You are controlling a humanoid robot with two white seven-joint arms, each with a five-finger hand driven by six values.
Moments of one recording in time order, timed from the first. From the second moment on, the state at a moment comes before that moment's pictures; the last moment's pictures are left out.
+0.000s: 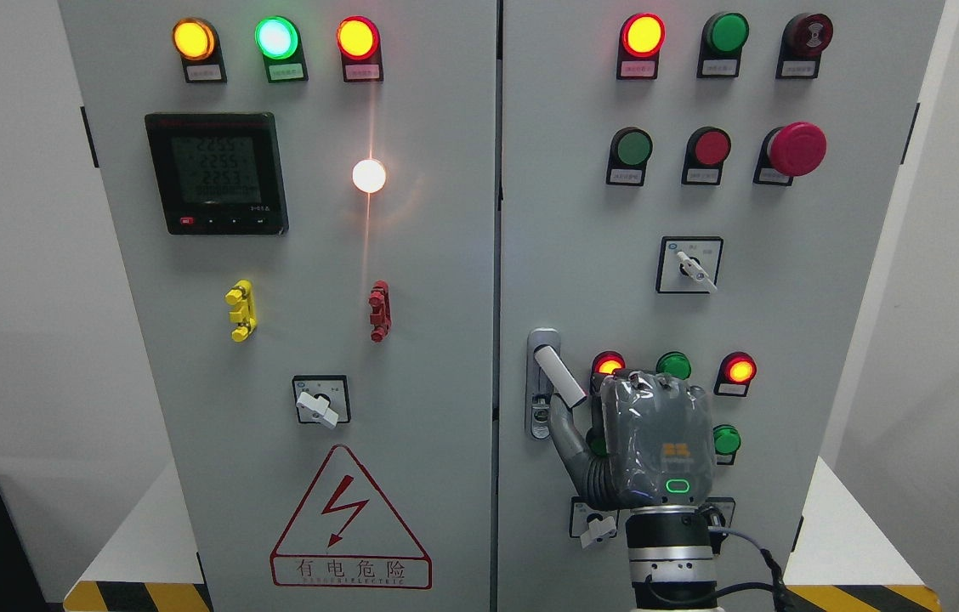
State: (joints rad) left arm 0.00 -0.10 -0.13 -0.05 0.16 -0.10 -0.06; right arm -0.44 0.14 0.24 -1.75 1.44 0.21 -0.14
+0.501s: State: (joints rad) left arm 0.00 -0.10 -0.13 -0.05 0.16 -0.10 -0.06; right arm -0.44 0.14 0.23 -1.75 1.44 0.21 -0.15
